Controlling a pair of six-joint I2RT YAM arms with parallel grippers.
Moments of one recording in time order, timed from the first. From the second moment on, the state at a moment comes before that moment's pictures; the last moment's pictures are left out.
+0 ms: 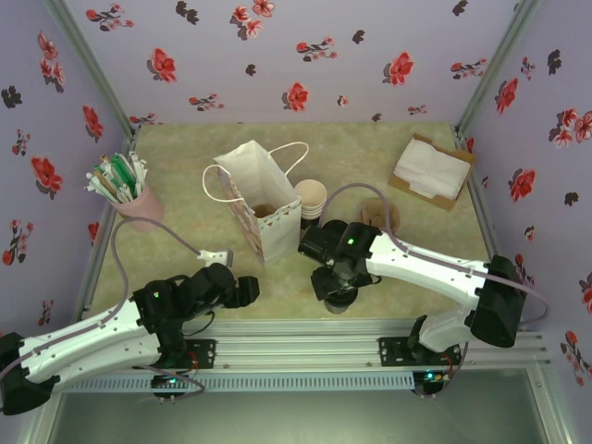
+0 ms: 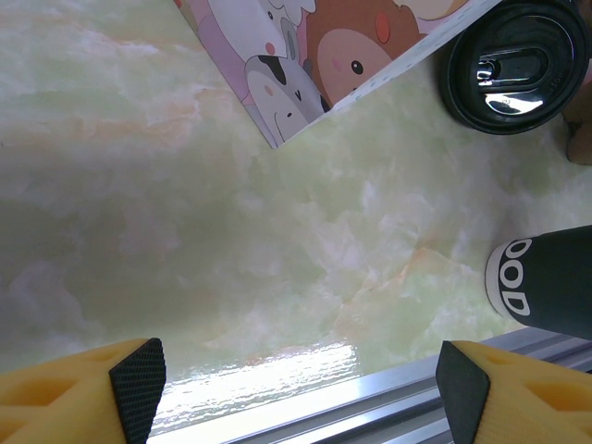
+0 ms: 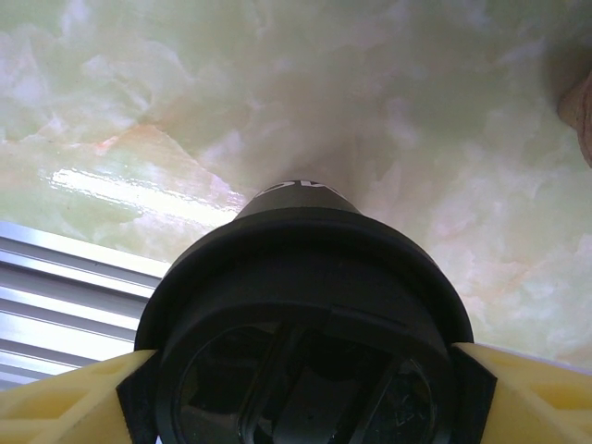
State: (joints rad) left arm -1.12 0.67 0.53 -0.73 -0.26 -1.01; right arm 1.07 1.40 1.15 -1.24 0.05 0.74
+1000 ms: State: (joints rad) left arm -1.12 0.69 0.54 -0.72 -0.26 -1.01; right arm 1.08 1.37 1.13 -1.24 0.04 0.75
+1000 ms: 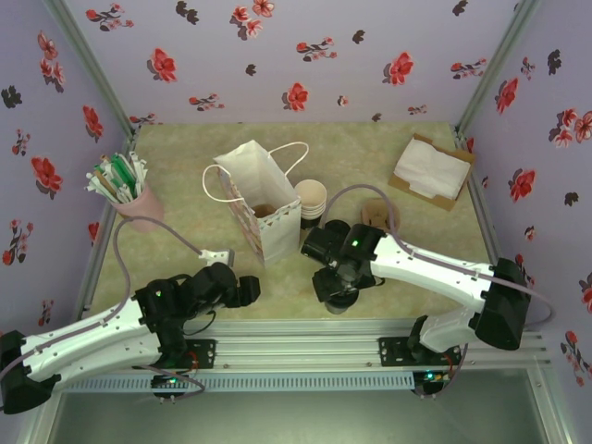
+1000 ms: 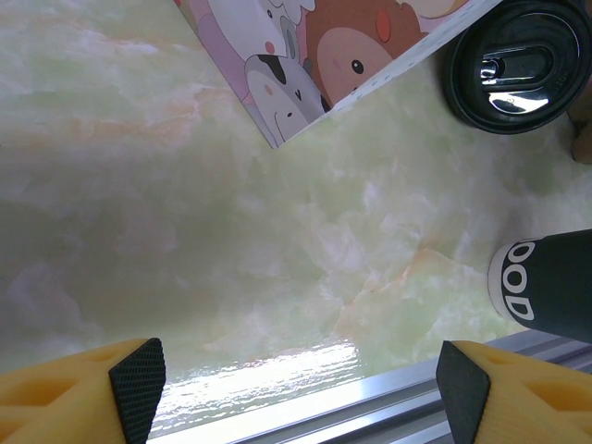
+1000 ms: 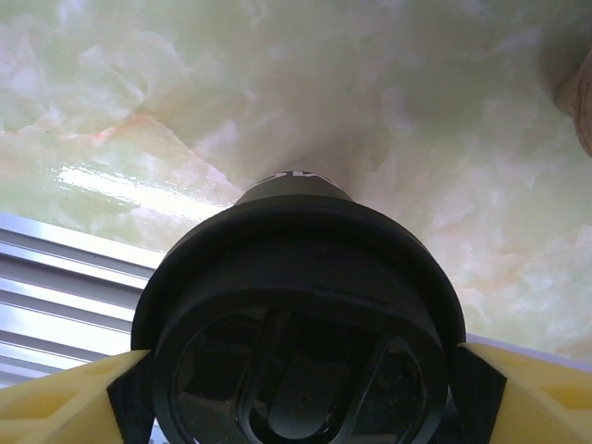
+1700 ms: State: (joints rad) left arm -1.12 0.70 0.54 -0.72 -0.26 -1.01; right arm 1.08 1.37 1.12 -1.24 0.03 0.75
